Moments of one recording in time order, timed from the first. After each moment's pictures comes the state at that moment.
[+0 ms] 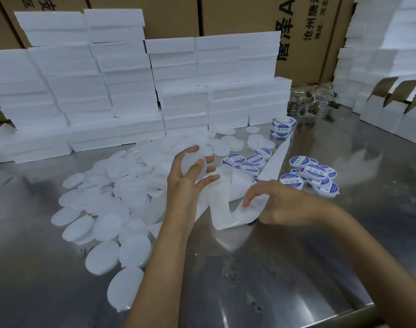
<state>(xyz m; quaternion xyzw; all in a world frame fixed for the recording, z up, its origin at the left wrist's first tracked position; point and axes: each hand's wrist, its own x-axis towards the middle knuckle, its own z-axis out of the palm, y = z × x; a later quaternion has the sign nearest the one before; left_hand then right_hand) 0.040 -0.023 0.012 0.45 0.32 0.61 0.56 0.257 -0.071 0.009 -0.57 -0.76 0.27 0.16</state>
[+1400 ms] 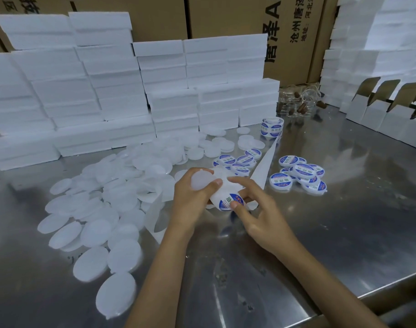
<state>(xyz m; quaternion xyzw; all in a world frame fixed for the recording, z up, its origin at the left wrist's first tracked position) 0.060 -0.026 -0.006 0.54 0.44 0.52 0.50 0.205 -0.097 -0.034 -0.52 -0.63 0.19 0.54</state>
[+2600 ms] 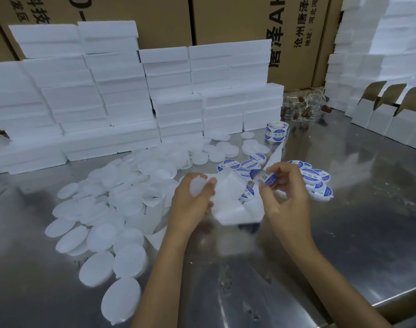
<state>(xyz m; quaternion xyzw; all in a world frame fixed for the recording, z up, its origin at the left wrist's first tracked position) 0.047 -0.016 -0.009 0.58 0.49 0.49 0.44 0.208 -0.091 -0.008 -0.49 -0.50 0.09 0.70</state>
